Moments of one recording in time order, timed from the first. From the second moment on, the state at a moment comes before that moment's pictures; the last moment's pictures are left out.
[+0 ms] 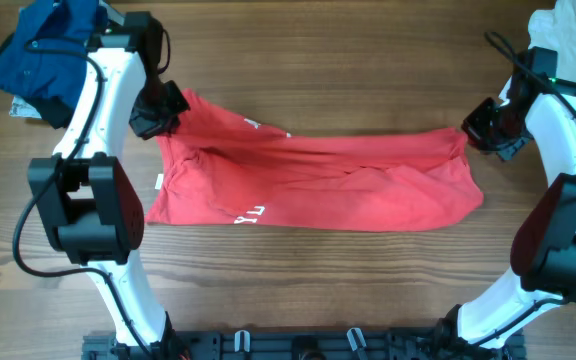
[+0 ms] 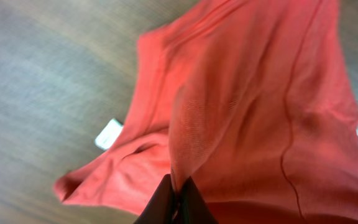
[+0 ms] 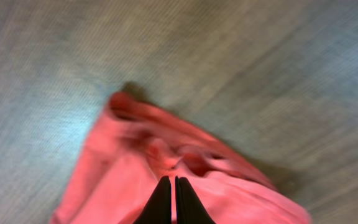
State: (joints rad) left arm -0.02 2.09 1.82 -1.34 0.00 -0.56; right arm -0.27 1.89 1.41 -0.94 -0.08 0.56
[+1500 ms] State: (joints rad) left arm -0.10 2.09 1.81 -1.48 -0.06 -0.54; right arm -0.12 2.01 1.41 -0.85 -0.13 0.44
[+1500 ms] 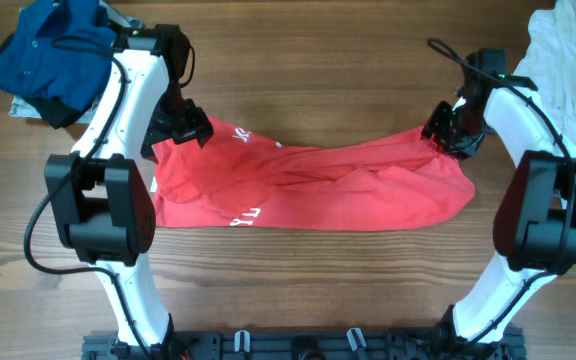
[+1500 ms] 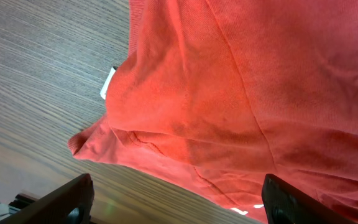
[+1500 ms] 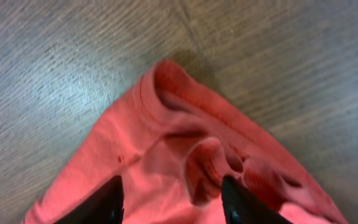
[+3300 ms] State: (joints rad) left arm -0.10 2.09 1.81 -1.44 -0.06 -0.54; right arm -0.12 1.97 1.30 -0.75 -0.11 0.40
